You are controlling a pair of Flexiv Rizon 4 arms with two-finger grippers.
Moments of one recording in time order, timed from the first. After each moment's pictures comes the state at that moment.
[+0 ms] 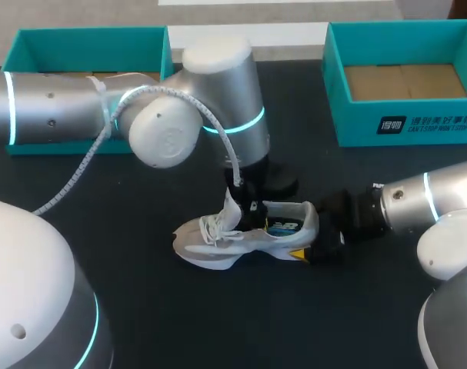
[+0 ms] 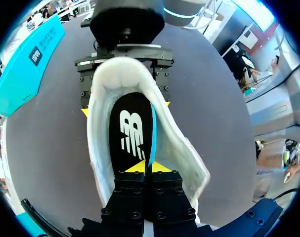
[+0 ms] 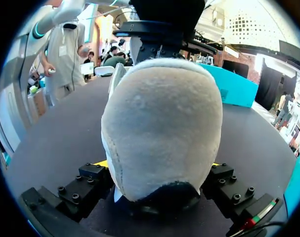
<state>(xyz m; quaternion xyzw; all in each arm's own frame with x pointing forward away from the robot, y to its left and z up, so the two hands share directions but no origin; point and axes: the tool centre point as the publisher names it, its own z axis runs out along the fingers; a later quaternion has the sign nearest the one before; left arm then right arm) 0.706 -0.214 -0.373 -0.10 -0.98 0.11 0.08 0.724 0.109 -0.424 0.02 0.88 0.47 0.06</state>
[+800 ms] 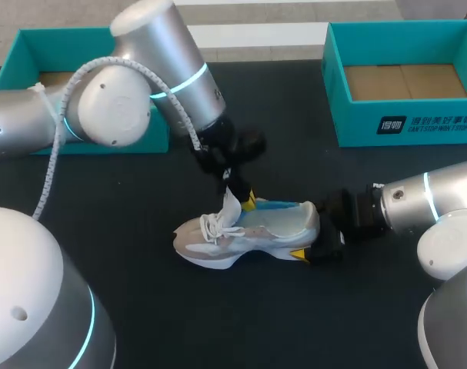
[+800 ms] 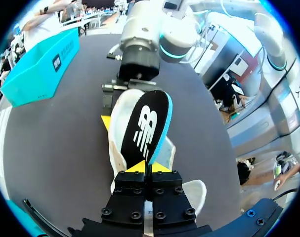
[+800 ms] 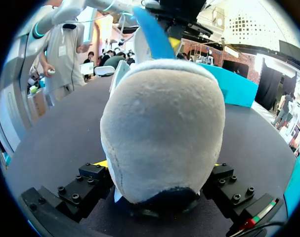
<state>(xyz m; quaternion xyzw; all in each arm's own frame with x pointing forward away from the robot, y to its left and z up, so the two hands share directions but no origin) 0.715 -0.197 -0.313 -0.05 -0.96 0.24 0.14 0.724 0.108 -0.424 0.02 0.88 0.47 0.06</state>
